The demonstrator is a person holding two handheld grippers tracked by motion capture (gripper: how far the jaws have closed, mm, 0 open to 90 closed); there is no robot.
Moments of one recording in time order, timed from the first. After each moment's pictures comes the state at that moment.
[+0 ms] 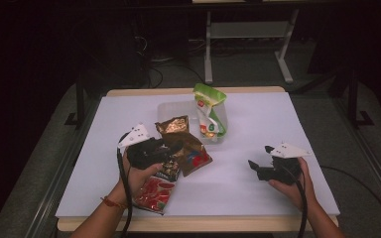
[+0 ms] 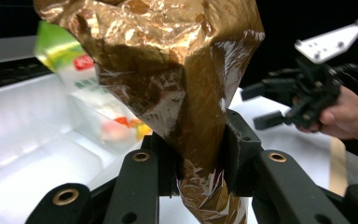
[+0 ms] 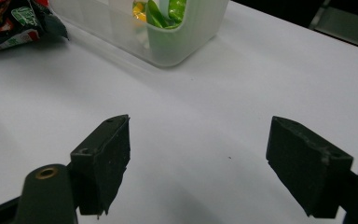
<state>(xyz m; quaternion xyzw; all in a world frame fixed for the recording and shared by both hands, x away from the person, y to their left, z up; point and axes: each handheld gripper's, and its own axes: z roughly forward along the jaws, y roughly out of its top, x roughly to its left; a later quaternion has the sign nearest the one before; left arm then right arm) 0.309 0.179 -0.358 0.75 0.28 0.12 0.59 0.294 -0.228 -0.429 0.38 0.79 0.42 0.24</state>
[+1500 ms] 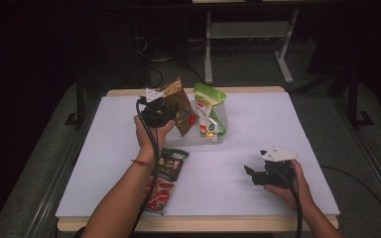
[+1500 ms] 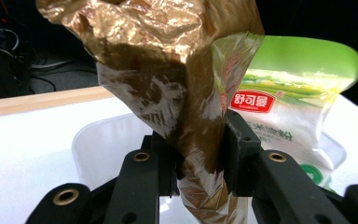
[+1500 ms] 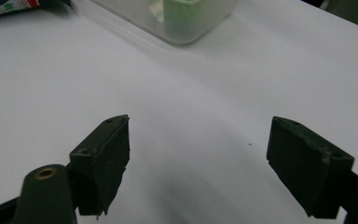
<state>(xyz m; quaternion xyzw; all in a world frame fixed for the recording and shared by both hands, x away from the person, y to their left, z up) 0.409 0.136 -0.342 0.70 0.49 0.26 0.46 0.291 -0.213 -0.437 0.37 0.81 0.38 0.24</state>
